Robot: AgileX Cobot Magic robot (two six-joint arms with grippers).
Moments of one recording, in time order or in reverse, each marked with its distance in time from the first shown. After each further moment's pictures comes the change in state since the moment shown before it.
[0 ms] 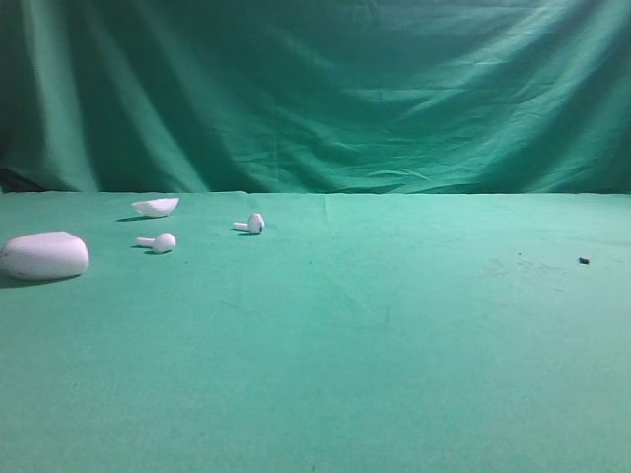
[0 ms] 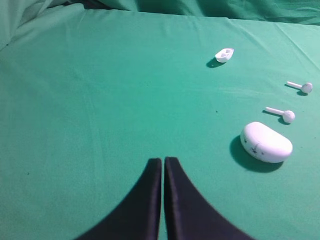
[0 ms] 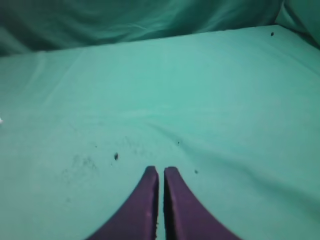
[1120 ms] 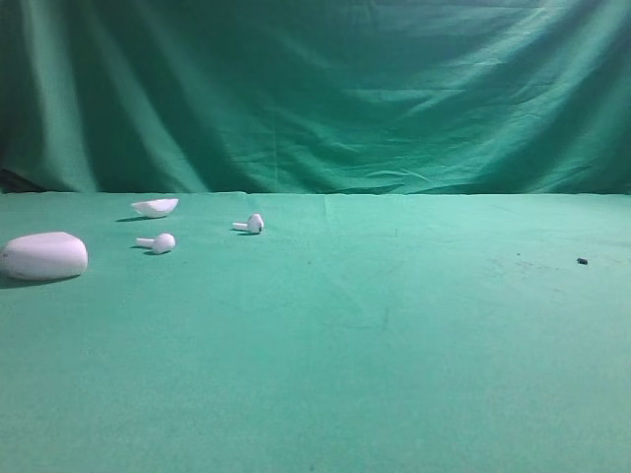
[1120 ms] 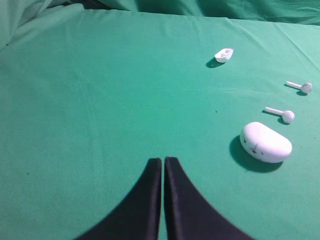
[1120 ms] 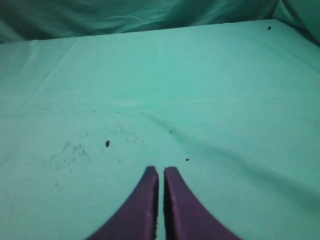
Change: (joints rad) left arm 0.000 0.000 0.000 0.000 0.000 0.000; right arm 0.000 -0.008 0.025 -0.064 0.177 -0.022
